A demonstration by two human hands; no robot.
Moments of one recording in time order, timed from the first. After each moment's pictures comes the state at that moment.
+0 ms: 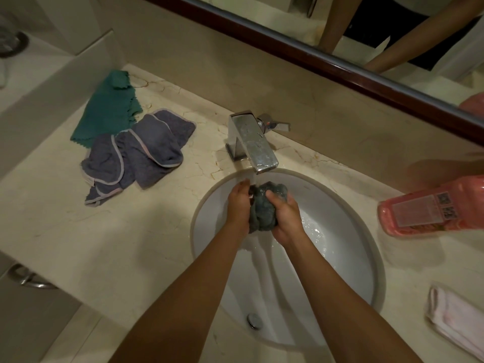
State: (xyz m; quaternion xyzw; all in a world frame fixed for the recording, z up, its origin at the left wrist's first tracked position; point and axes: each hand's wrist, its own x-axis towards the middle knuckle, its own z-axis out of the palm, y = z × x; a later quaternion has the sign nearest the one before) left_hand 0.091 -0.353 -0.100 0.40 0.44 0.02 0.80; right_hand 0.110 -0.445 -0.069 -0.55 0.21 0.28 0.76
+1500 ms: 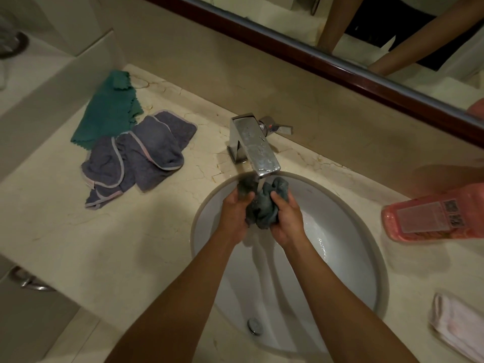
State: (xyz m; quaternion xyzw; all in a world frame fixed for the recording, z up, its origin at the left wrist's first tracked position) left_hand 0.069 -0.339 -0.091 0.41 0.32 0.02 0.86; right_hand 0.118 -0.442 -0.081 -0.50 0.22 0.26 0.80
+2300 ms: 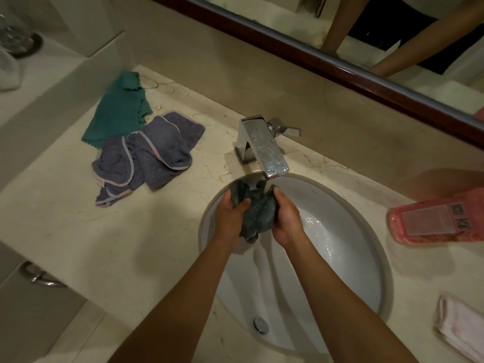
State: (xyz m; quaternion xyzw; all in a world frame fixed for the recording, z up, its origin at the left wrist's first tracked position) left_hand 0.047 -0.324 -0.089 0.56 0.38 0.06 0.73; right_hand 0.116 -0.431 -0.087 -0.53 0.22 0.34 0.74
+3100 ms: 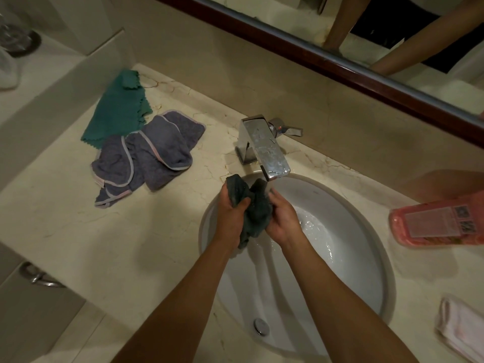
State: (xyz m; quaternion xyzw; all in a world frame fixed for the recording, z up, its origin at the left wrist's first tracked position) left_hand 0.048 -0.324 -0.081 0.55 0.38 0.09 0.74; right_hand 0.117 -0.424 -0.087 -0.42 0.23 0.39 0.79
